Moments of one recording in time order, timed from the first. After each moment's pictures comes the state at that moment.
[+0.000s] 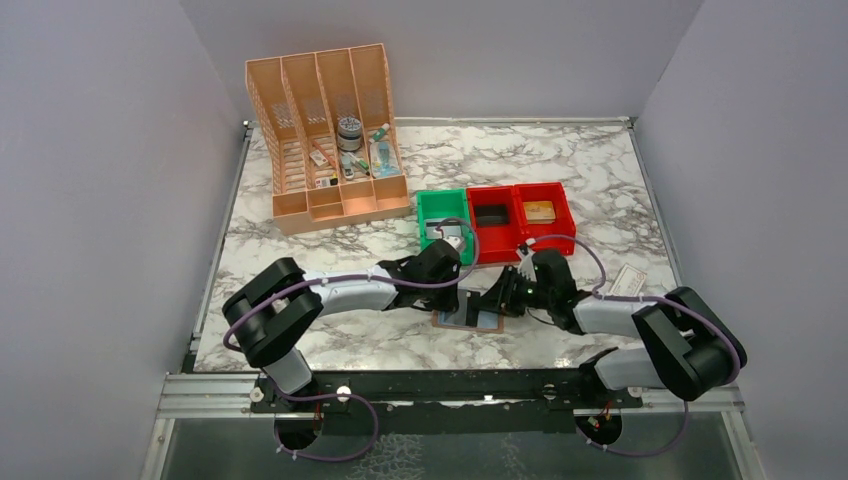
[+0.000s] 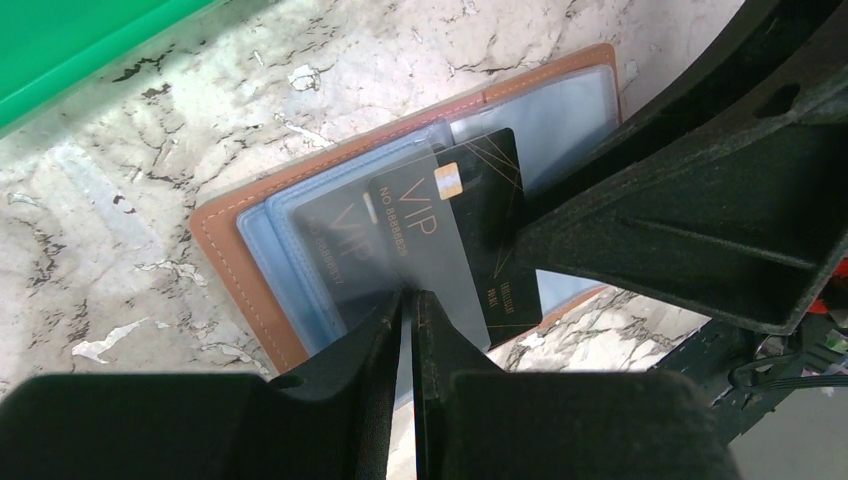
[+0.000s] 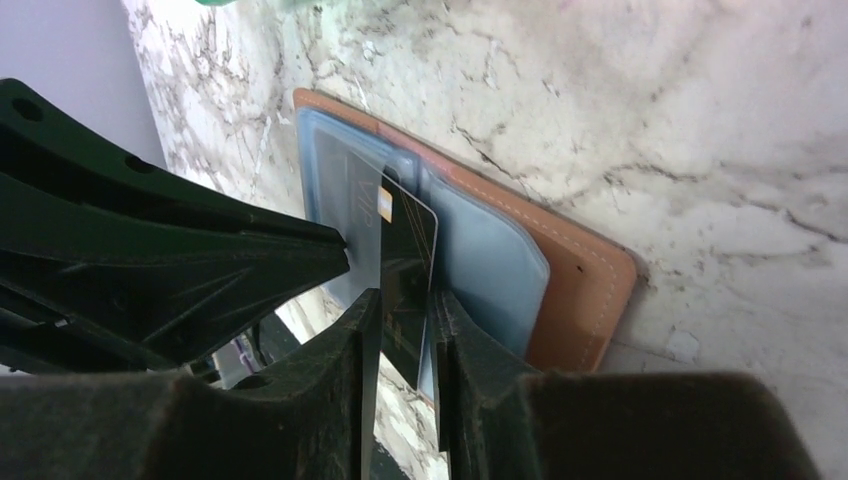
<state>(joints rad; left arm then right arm) -0.96 1.63 0.84 -0.11 0.05 -0.67 0.48 1.35 0.27 0.37 -0.49 0.85</state>
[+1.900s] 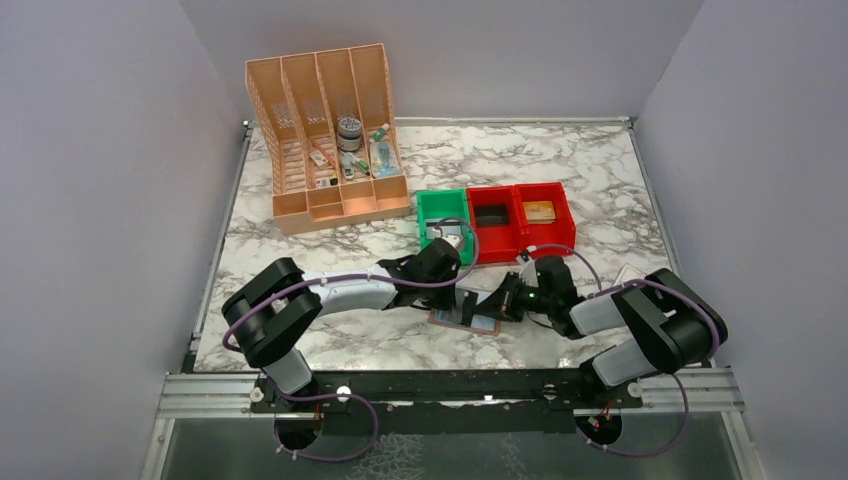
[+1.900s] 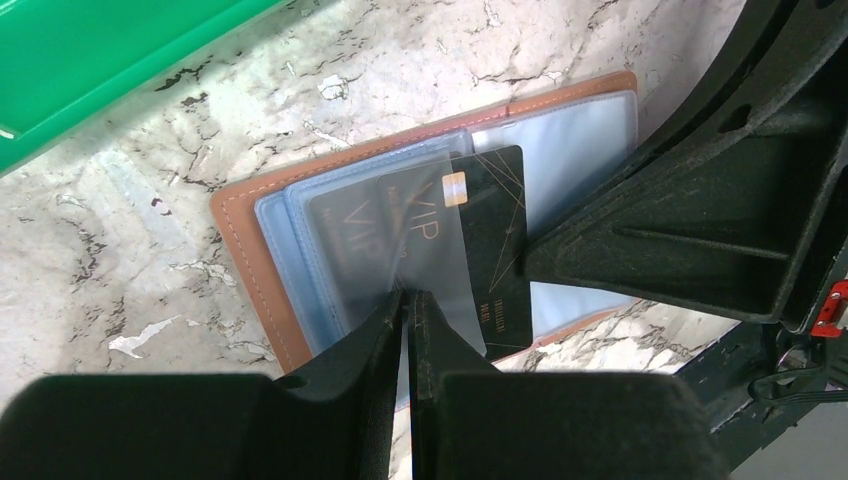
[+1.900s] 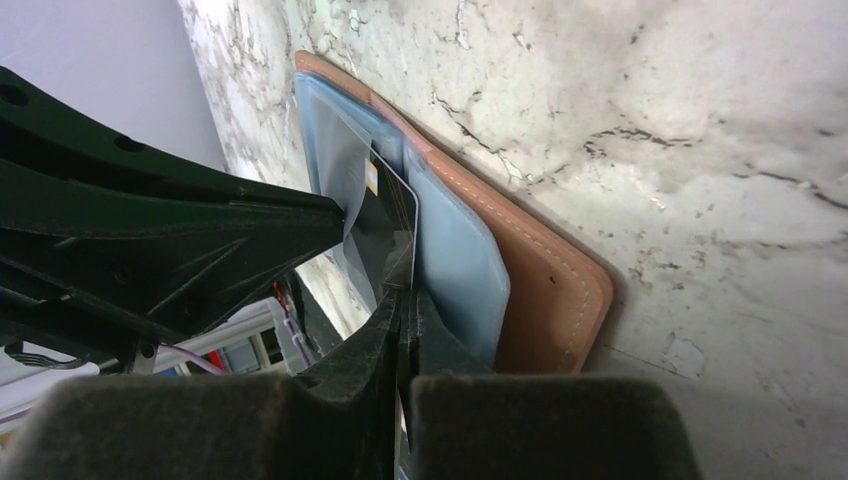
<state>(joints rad) -0.96 1.63 0.84 -0.12 0.04 -0.66 0.46 1.50 0.18 0.70 -0.61 1.02</state>
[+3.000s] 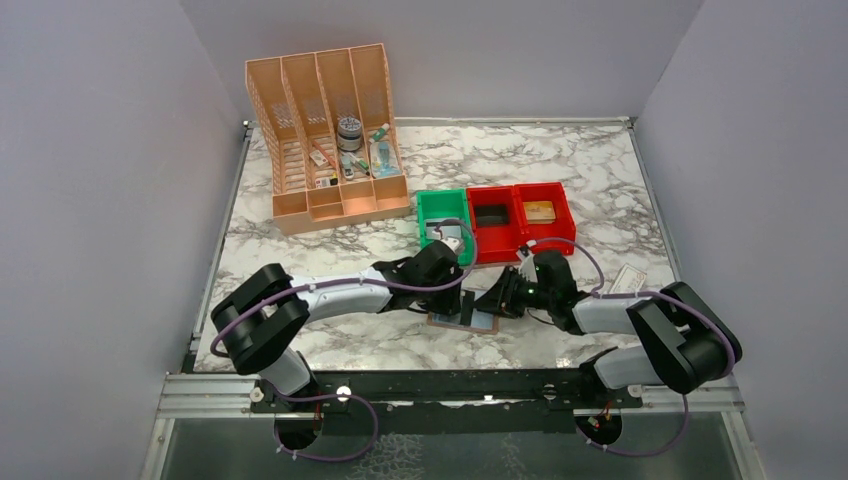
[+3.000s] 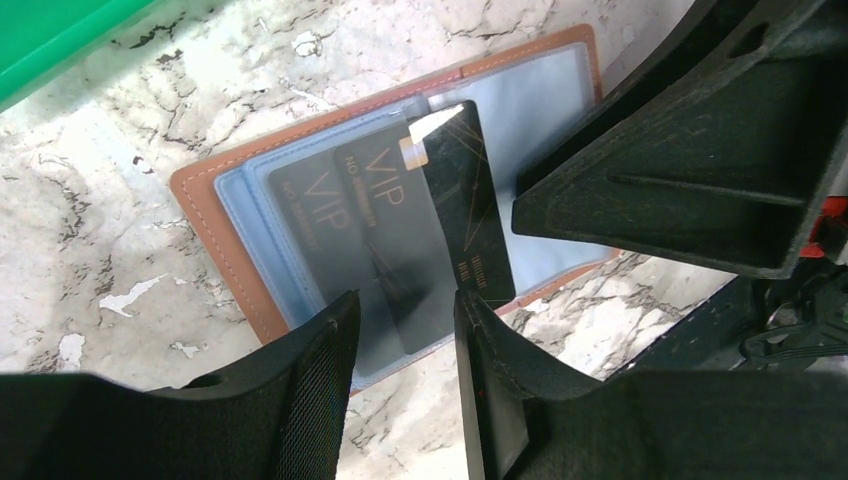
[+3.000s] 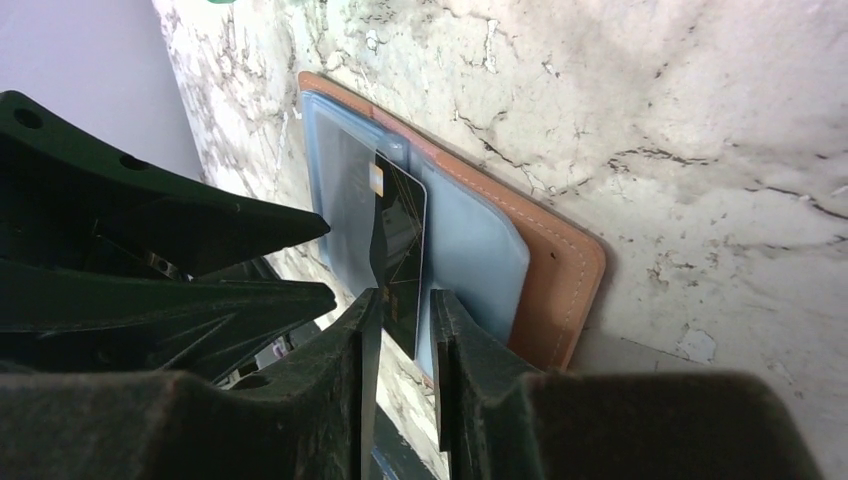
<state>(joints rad) -0.98 1.57 0.83 -0.16 0.05 -0.64 0.47 1.38 0.24 0.48 -0.55 0.94</state>
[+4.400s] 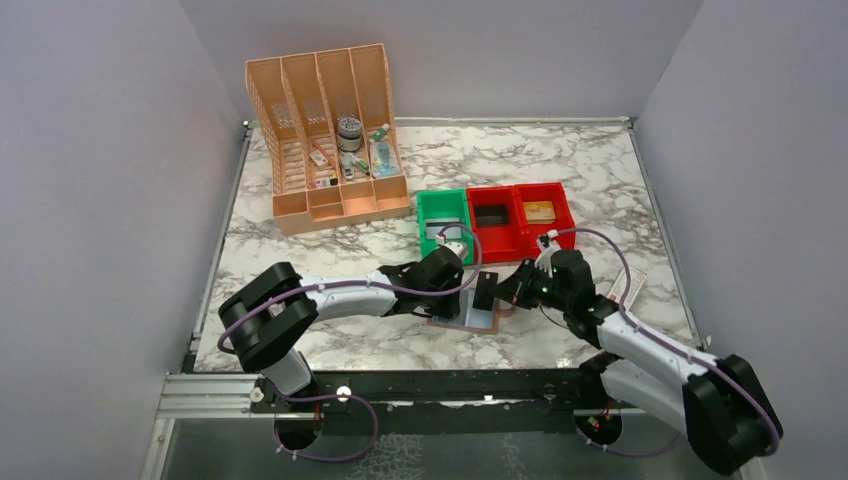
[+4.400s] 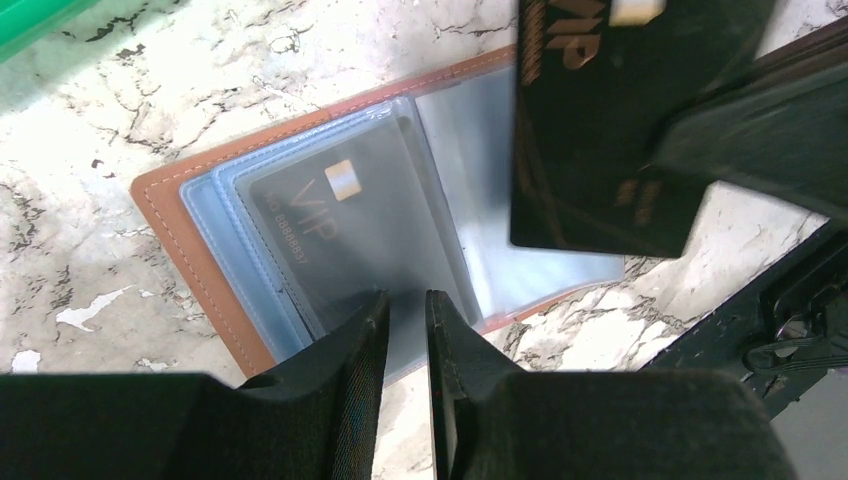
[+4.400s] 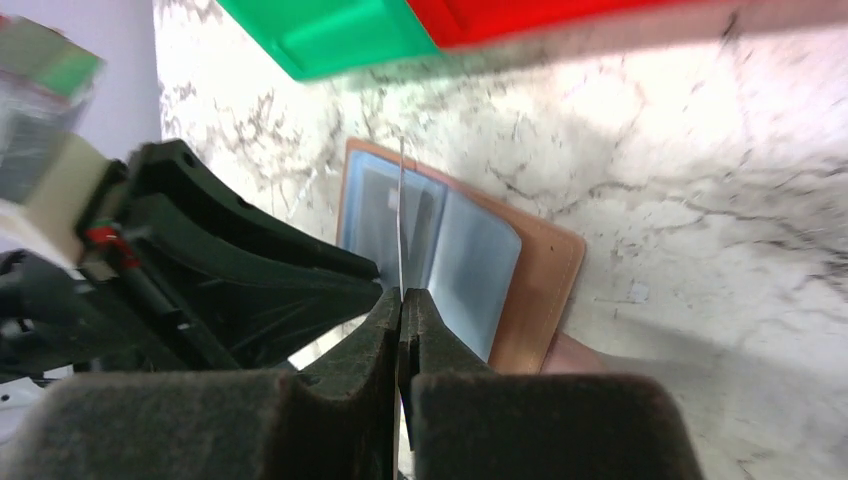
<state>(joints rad) -1.01 1.60 0.82 -0.13 0.01 -0.66 0.46 1.02 0.24 0.20 -0.38 0.83</state>
